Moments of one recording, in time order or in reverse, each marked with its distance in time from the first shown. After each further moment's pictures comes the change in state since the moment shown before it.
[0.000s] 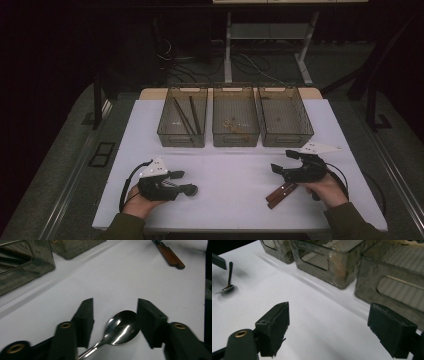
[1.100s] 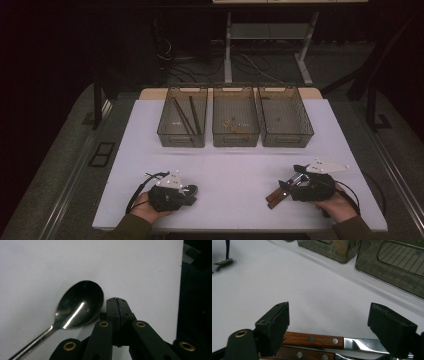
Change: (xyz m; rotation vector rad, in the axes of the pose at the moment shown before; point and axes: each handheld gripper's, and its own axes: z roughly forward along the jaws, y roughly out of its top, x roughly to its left) left arm -0.020 -0.009 0.024 0.239 -0.172 0.087; right arm 0.013 -0.036 -0.021 0.047 -0.035 -0.042
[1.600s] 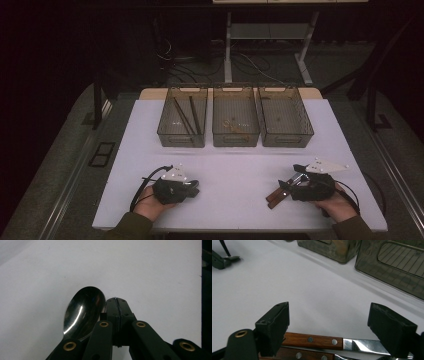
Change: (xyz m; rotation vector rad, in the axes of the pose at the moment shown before) left arm 0.013 0.012 0.009 -0.017 0.043 -0.002; right arm 0.000 0.001 0.001 0.004 -0.003 -0.009
